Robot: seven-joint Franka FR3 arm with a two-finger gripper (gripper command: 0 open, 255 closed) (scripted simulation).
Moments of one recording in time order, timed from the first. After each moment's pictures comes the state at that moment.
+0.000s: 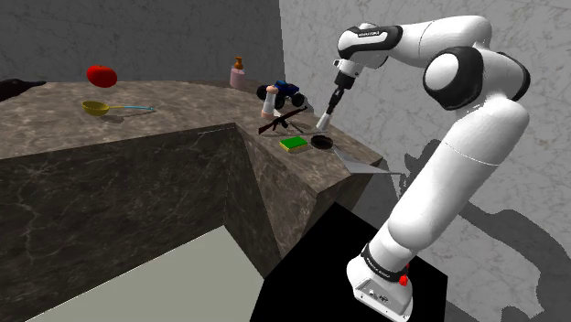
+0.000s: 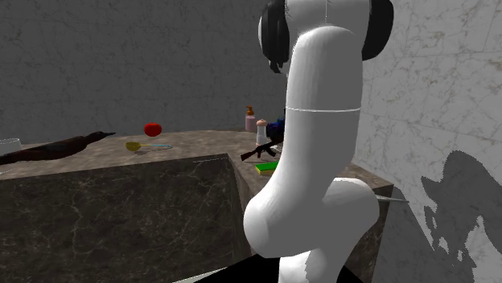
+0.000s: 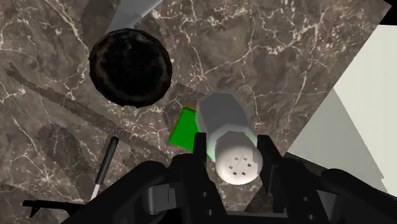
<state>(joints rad) -0.15 0.03 -0.53 -1.83 0.13 1.86 -0.95</state>
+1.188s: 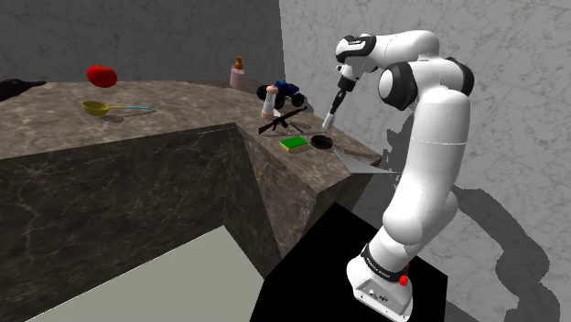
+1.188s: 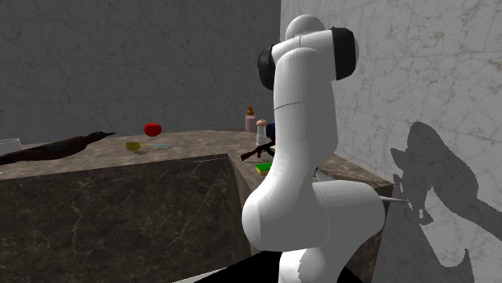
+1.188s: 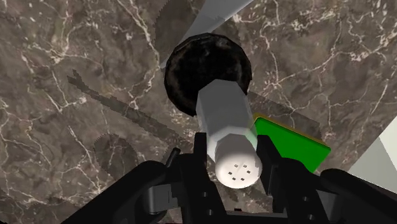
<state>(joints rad) -0.32 0.39 -0.57 -1.49 0.33 1.79 -1.17</state>
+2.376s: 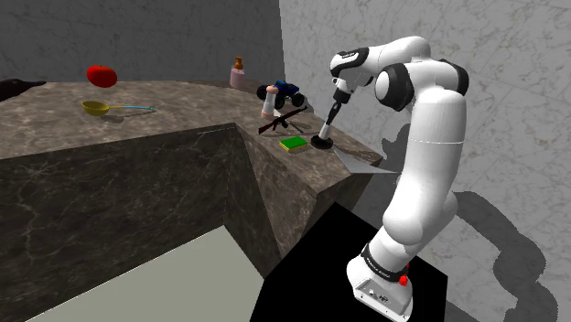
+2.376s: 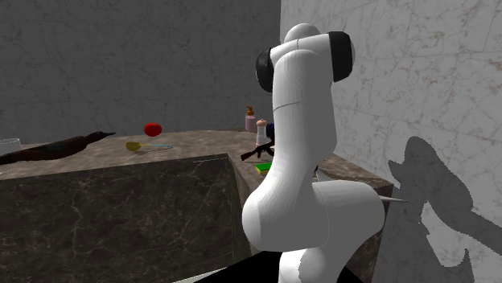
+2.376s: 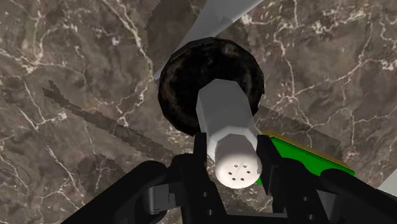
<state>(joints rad) -0.31 0.42 -0.56 -1.60 0.35 1.92 -1.20</state>
